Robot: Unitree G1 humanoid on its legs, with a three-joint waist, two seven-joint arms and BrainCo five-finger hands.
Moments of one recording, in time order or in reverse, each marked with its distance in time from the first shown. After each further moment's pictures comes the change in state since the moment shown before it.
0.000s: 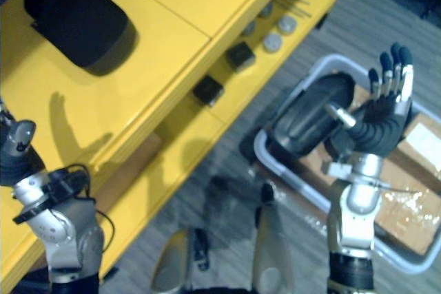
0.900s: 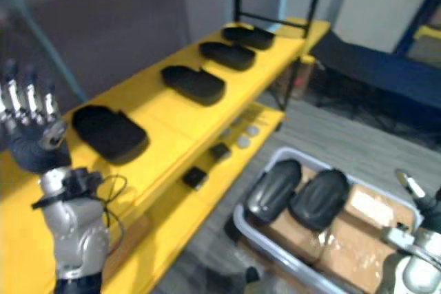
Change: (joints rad) left arm -0.059 0.014 0.030 0.133 -0.118 0.169 -0.093; right arm 0.314 -0.009 -0.260 0.002 0.110 -0.039 0.121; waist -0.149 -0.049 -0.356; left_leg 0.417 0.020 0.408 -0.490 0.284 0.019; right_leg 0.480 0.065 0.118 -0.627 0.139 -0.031
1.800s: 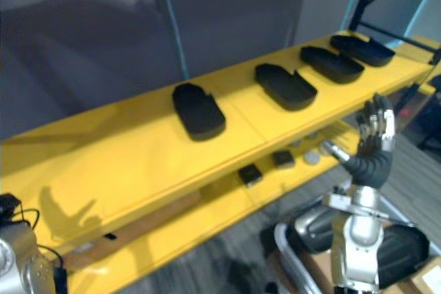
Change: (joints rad) left arm 0.287 -0.030 0.397 -0.144 -0.006 -0.018 0.096; right arm -0.172 0.012 0.233 0.085 -0.068 0.024 0.000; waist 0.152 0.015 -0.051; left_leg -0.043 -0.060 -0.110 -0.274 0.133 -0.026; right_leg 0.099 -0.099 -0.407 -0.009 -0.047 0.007
